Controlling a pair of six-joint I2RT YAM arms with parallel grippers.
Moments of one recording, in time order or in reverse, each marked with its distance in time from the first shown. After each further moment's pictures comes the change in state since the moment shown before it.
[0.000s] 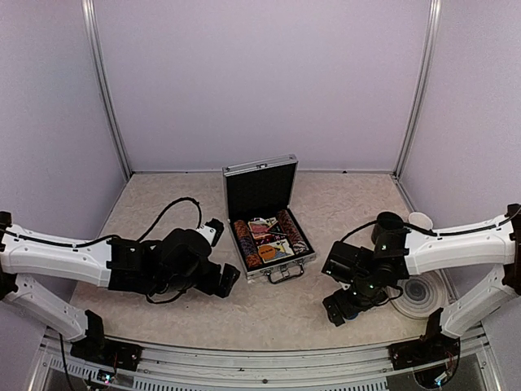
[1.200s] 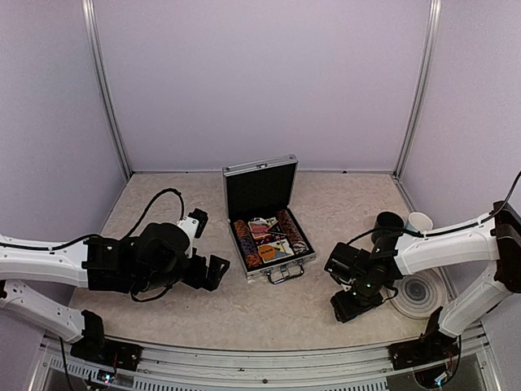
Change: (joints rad) left arm 0.002 -0.172 -0.035 -0.018 -0.047 0.033; right arm -0.125 0.085 -0.105 0.148 -0.070 -0.066
